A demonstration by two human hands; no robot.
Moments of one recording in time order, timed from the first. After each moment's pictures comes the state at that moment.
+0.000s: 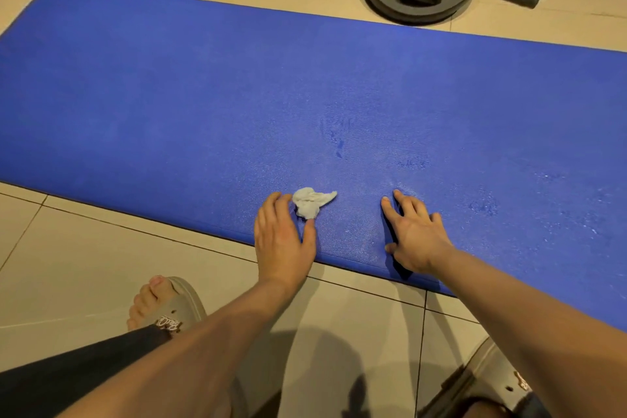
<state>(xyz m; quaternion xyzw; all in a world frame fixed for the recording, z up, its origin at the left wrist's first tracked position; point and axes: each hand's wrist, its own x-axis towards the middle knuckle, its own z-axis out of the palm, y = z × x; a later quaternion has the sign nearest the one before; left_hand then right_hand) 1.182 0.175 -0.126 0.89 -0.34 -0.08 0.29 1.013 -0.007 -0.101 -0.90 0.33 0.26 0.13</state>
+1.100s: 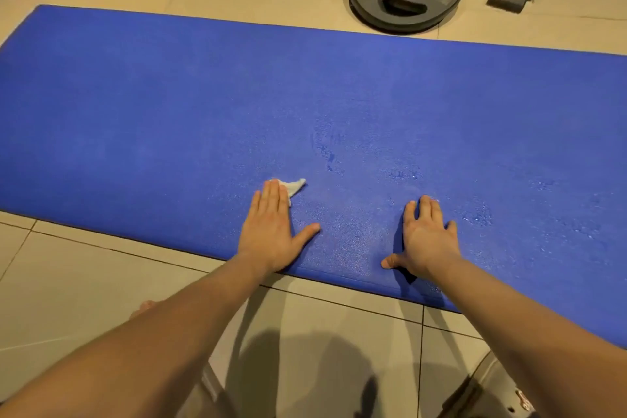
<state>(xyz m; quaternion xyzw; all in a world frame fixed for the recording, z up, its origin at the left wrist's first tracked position) 1.248 0.143 -0.137 0.86 -0.50 -0.11 -0.04 1.014 -0.023 -0.093 -0.84 0.44 0.30 0.12</state>
